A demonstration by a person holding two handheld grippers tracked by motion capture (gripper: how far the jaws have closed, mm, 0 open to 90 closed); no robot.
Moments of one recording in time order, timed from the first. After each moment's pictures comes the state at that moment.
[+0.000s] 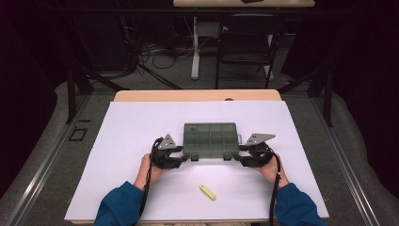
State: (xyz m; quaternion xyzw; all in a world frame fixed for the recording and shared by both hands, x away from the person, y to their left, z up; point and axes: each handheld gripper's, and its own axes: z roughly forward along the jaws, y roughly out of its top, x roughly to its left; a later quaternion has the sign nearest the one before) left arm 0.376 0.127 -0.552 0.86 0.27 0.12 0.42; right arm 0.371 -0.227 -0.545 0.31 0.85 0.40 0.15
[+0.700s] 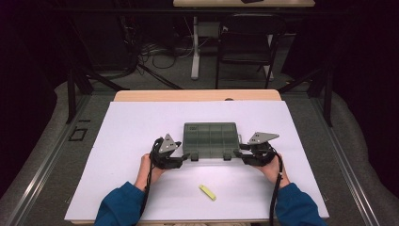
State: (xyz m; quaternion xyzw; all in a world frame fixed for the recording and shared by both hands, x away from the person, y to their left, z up) left arm 0.367 0.122 -0.542 0.85 0.25 0.19 0.41; right arm 0.368 -0.231 -0.537 0.32 0.84 0.42 0.17
